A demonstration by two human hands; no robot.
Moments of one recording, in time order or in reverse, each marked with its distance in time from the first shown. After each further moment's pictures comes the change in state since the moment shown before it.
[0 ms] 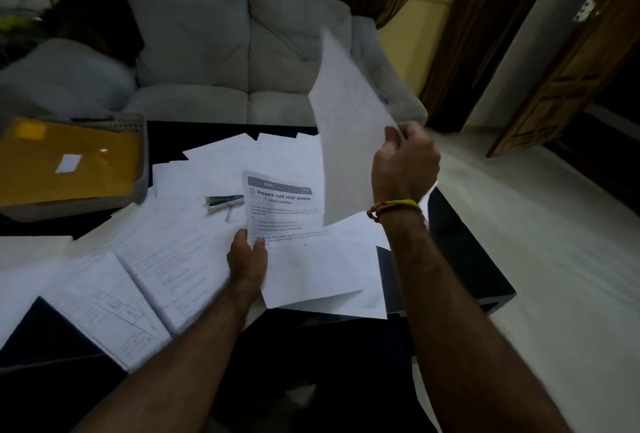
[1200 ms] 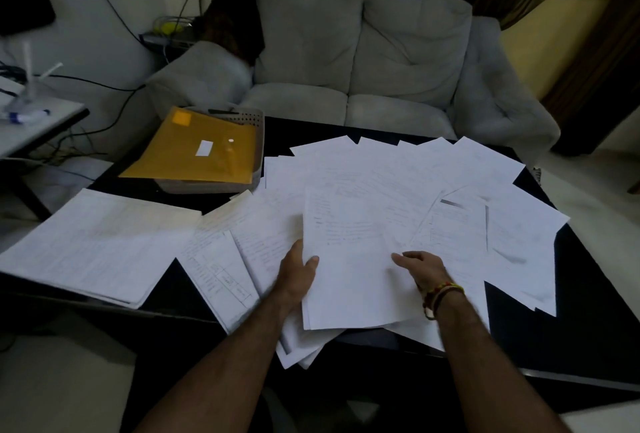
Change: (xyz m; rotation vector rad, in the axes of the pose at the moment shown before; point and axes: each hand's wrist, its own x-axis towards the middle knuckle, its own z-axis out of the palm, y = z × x) left_hand 0.029 -0.061 -0.075 -0.009 -0.135 0.016; right_hand -0.135 0.102 0.106 0.165 -1.069 0.612
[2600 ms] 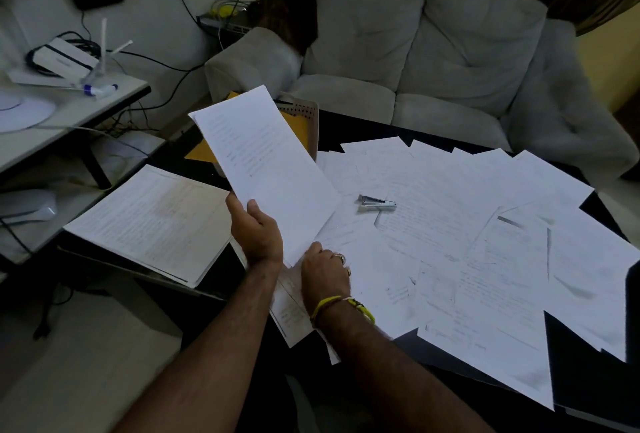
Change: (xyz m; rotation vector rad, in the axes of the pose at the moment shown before) left_hand 0.025 0.015 -0.129 -0.167 0.996 0.258; right_hand -0.108 -0.046 0.245 -1.139 -0.039 -0.633
